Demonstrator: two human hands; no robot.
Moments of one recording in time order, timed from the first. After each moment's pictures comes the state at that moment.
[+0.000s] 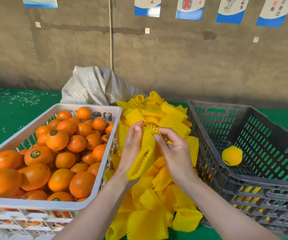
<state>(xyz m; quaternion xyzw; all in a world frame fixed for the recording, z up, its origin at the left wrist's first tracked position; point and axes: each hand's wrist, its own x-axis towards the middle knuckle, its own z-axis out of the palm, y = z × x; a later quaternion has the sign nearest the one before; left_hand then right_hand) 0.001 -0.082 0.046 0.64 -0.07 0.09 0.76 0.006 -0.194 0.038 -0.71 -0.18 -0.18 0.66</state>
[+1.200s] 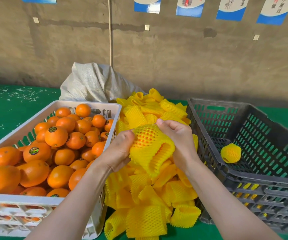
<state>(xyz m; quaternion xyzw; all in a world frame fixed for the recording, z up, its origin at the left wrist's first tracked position) 0.028 -0.048 0.029 0.57 -0.18 -0.11 0.80 0.018 -0.200 0.063 -0.67 -0.09 -0.10 0.73</state>
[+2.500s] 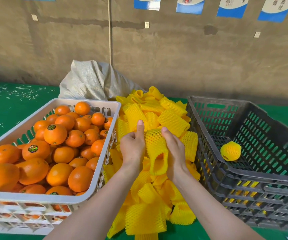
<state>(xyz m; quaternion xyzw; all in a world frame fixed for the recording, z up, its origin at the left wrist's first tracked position) 0.039 -0.100 0.015 0.68 0.12 0.17 0.71 0.030 -0.197 0.013 -0.62 0.10 -0.06 0.78</state>
